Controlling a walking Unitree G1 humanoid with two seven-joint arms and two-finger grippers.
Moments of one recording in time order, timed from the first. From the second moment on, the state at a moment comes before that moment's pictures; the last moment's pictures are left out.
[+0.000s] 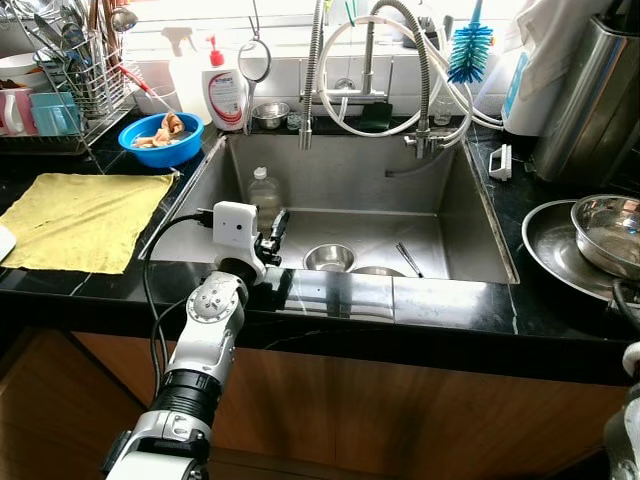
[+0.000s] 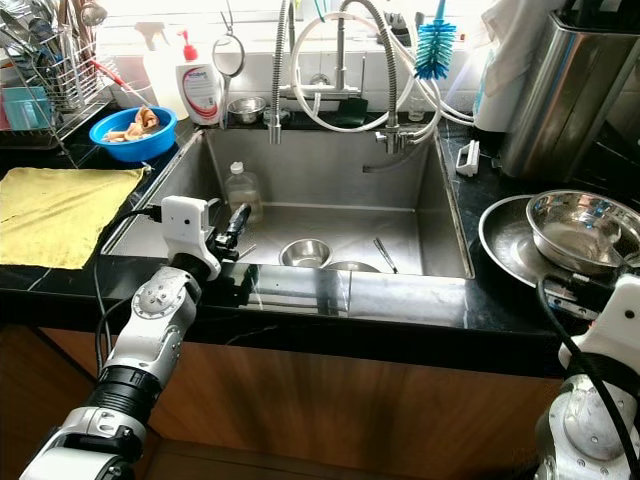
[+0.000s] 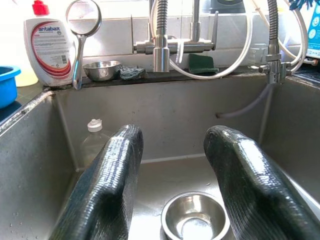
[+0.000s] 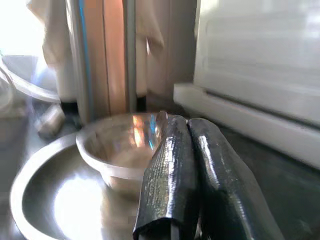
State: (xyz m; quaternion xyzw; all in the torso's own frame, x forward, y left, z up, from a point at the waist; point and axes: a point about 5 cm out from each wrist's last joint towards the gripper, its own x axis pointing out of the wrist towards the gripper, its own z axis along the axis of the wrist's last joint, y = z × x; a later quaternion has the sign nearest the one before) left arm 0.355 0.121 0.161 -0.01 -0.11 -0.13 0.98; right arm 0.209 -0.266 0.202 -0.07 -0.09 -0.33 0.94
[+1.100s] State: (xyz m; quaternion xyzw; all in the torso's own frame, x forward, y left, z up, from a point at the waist) left arm 0.356 0.123 0.164 -0.01 -0.12 -0.13 0.98; right arm 0.263 -0.200 0.197 -0.09 0.01 0.04 1.00
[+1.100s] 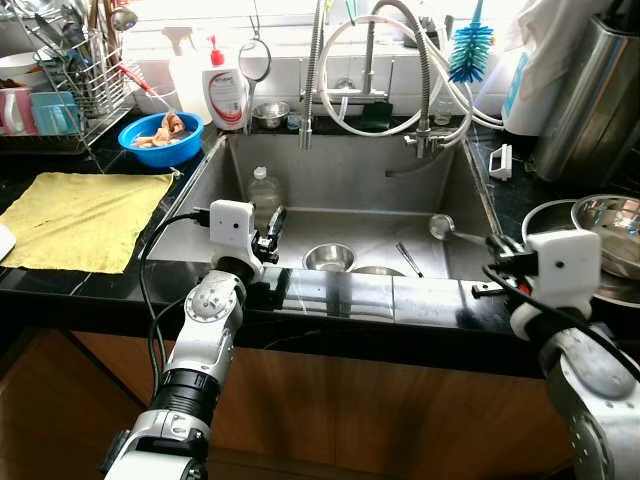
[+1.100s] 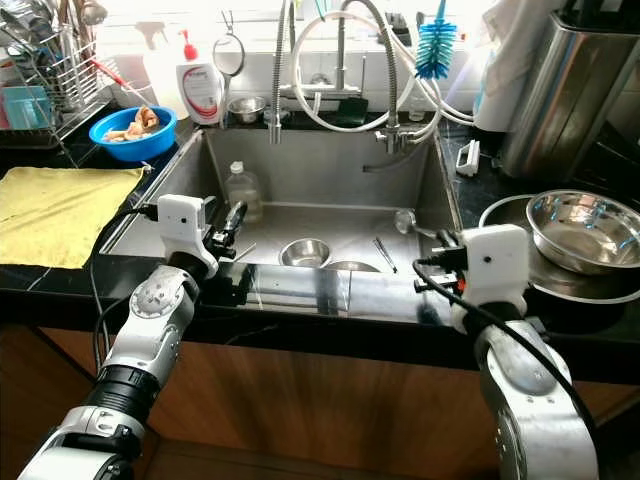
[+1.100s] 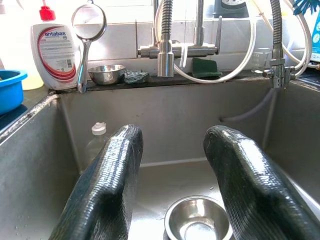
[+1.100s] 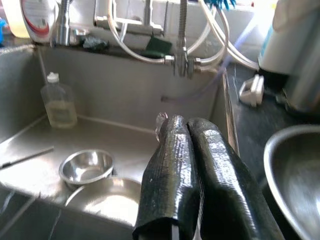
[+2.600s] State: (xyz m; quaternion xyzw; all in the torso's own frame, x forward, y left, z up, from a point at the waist) left arm 0.356 0.121 0.164 -0.01 -0.12 -0.13 0.98; right arm 0.298 -0.199 0.190 -0.07 -0.01 -0.04 1.00
